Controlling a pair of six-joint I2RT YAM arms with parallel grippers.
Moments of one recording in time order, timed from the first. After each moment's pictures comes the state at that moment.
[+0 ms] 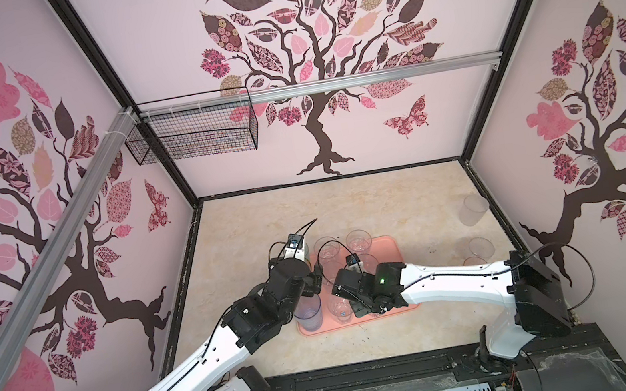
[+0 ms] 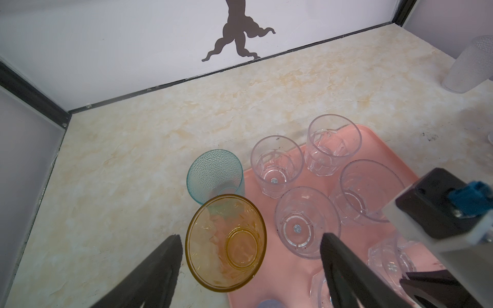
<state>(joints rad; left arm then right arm) -0.89 0.93 0.85 -0.53 -0.53 -0.24 1.16 1.61 1.18 -0.83 0.31 0.86</state>
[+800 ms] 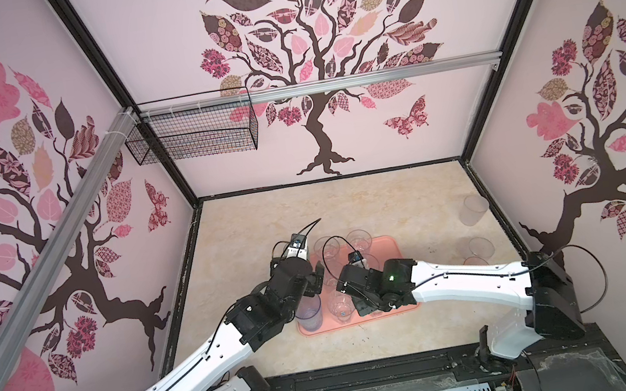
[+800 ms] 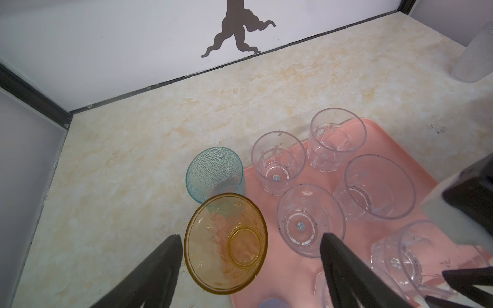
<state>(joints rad) -0.89 0.96 0.85 -0.53 -0.54 -0.22 1.15 1.53 1.20 -0.89 0.28 0.84</state>
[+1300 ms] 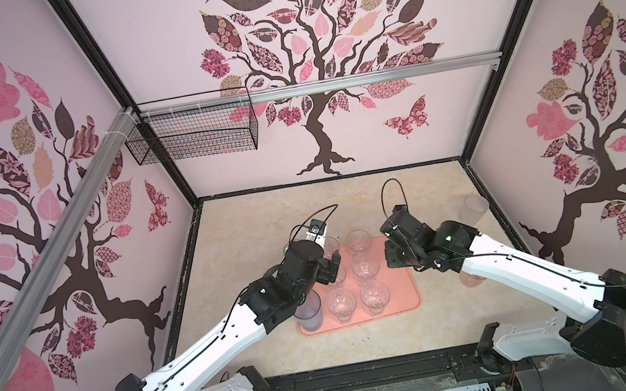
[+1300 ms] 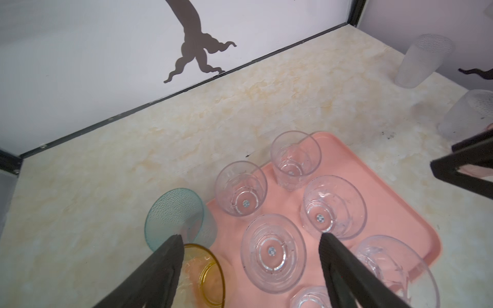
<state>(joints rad) -0.89 1.13 0.99 -0.42 -0.38 -0.15 0.76 1.27 1.19 -0.95 0.31 0.75</state>
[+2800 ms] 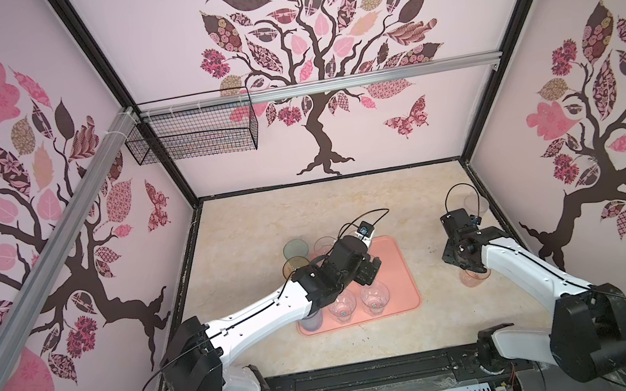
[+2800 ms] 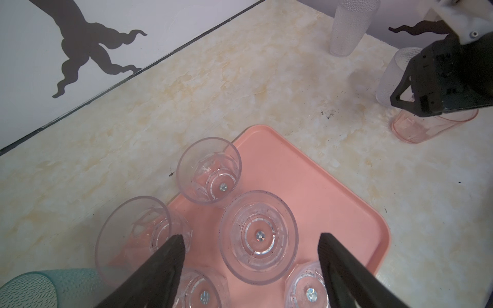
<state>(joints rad) -1.00 1.45 1.08 -0.26 -0.28 -0.11 0.13 1.24 0.77 -0.73 0.34 0.68</state>
